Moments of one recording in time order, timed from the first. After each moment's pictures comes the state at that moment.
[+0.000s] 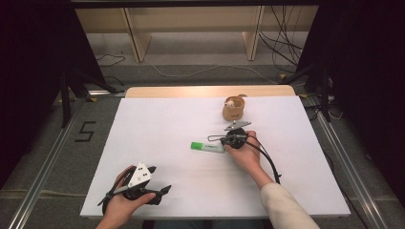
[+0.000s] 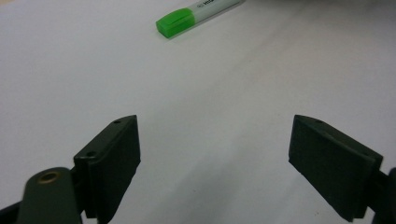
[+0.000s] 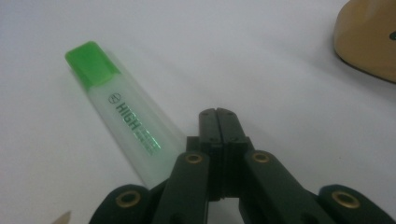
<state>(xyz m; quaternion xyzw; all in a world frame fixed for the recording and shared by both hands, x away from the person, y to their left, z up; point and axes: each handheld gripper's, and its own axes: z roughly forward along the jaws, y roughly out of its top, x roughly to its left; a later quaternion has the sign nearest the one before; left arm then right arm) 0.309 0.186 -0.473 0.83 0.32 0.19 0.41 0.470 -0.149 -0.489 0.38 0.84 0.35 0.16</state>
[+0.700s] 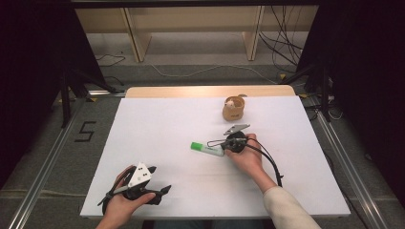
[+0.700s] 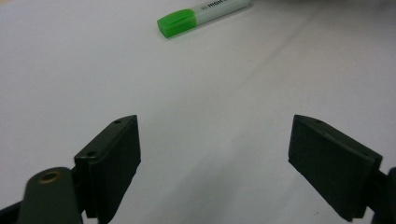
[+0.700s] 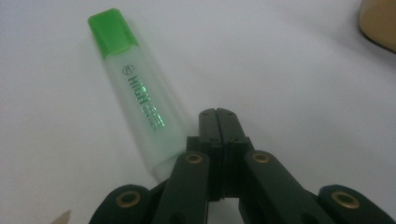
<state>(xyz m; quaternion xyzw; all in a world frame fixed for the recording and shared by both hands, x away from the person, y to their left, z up) 0.310 0.186 -0.473 0.83 0.32 0.19 0.41 0.456 -0.149 -0.486 0.36 0.86 0.33 0.15</state>
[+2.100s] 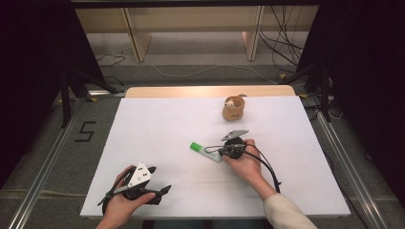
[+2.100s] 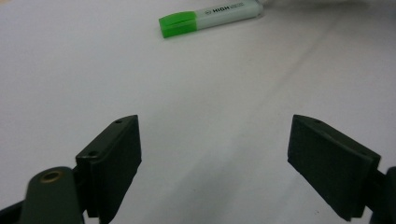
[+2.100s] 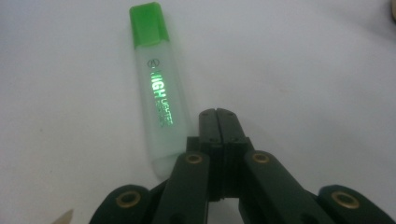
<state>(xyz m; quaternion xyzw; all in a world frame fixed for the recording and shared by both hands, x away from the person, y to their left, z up) 0.310 0.186 -0.473 0.83 0.32 0.19 0.41 0.434 -0.140 -0.484 0.37 0.86 0.33 0.13</state>
